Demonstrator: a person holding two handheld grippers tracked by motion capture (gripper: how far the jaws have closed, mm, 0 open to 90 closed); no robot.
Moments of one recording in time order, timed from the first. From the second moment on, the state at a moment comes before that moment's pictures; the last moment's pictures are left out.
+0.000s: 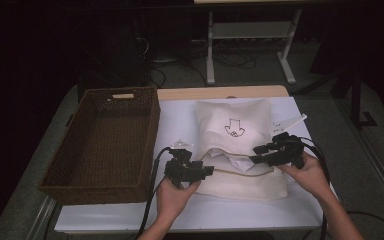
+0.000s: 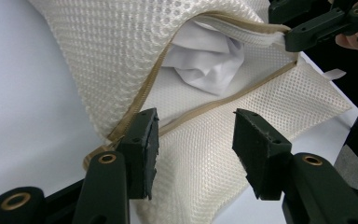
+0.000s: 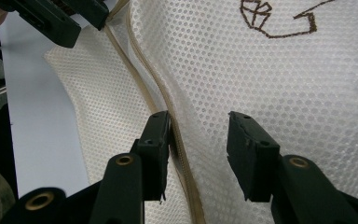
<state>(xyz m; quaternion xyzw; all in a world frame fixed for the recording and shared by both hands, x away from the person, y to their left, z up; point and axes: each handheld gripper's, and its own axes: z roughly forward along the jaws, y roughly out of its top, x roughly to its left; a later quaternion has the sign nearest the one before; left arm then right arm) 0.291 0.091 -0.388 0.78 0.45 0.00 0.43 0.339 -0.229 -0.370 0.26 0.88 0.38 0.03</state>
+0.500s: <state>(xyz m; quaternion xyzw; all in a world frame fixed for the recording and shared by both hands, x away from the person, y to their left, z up) 0.288 0.105 -0.389 0.78 0.45 0.01 0.43 0.334 -0.243 -0.368 0.28 0.88 0.39 0.04</state>
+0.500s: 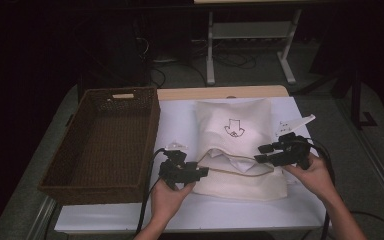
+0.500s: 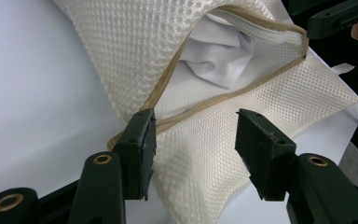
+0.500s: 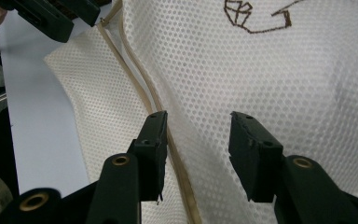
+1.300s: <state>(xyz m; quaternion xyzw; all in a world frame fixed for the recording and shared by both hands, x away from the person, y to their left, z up) 0.281 0.120 -0.395 0.79 0.45 0.02 0.41 0.319 -0.276 -0.378 0.31 0.86 0.40 0.05</state>
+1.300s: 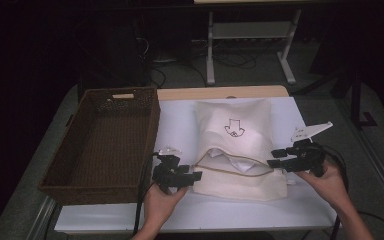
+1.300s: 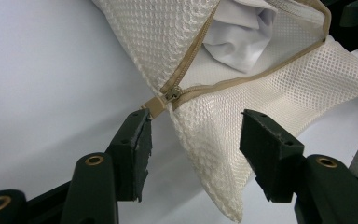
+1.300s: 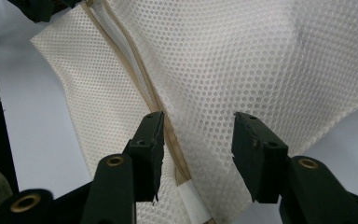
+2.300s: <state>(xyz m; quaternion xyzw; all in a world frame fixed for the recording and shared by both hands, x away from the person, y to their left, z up) 0.267 0.125 -0.404 0.80 0.43 0.04 0.41 0.291 -0.310 -0.393 0.34 0.85 0.40 0.06</state>
